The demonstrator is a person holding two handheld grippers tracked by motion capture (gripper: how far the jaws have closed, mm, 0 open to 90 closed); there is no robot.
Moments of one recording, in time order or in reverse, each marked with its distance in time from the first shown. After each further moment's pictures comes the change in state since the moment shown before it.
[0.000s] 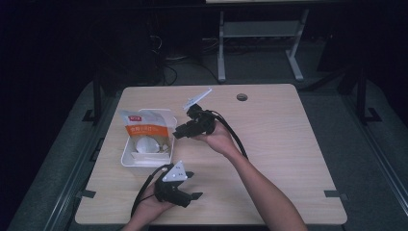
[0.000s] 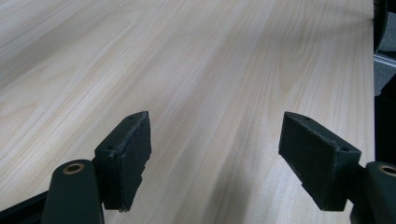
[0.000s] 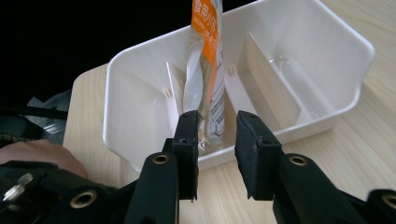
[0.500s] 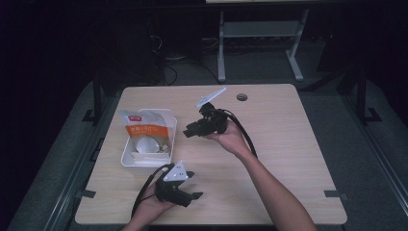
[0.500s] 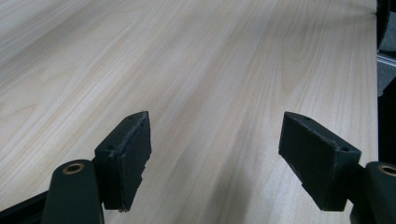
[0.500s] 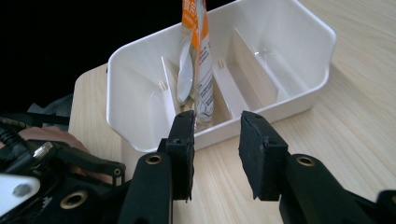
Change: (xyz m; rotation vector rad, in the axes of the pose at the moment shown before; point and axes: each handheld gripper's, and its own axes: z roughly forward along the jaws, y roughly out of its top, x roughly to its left) left arm 0.001 0.001 0.001 0.005 0.004 -0.001; right arm -0.006 -0.016 -0.031 -0.022 -0.016 0.030
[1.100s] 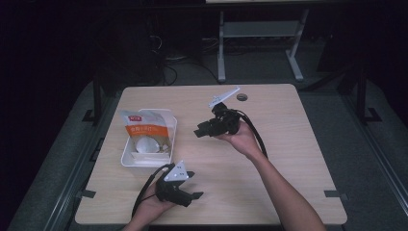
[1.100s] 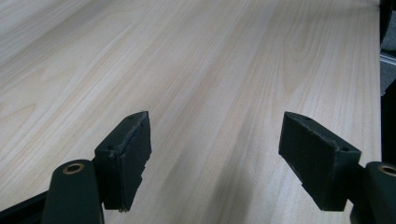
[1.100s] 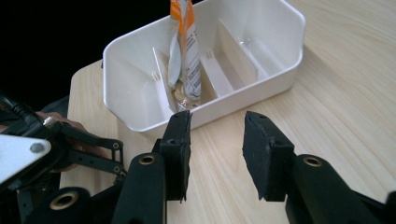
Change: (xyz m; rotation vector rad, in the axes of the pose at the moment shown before) left arm 0.000 0.000 0.001 0.000 0.005 -0.002; right arm -0.006 -0.017 -0.027 -0.011 -0.031 0.029
